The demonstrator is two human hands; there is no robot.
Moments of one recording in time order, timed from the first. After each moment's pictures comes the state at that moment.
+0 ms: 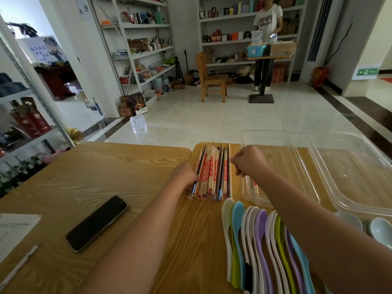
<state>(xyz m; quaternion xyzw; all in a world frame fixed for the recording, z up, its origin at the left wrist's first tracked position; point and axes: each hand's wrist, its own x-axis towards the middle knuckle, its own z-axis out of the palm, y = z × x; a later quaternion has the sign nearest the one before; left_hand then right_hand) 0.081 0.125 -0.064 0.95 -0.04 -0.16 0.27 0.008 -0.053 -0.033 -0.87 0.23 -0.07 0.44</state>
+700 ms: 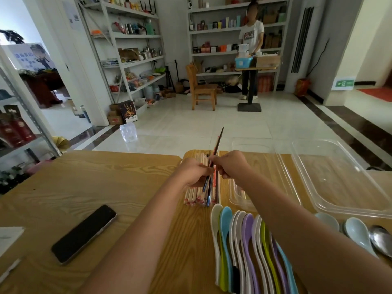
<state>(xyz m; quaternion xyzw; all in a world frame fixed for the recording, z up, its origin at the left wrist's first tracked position) 0.044 0.097 -0.017 0.85 -0.12 -0.21 0.48 0.009 -0.040 -0.013 -0.79 0.25 -0.05 0.55</state>
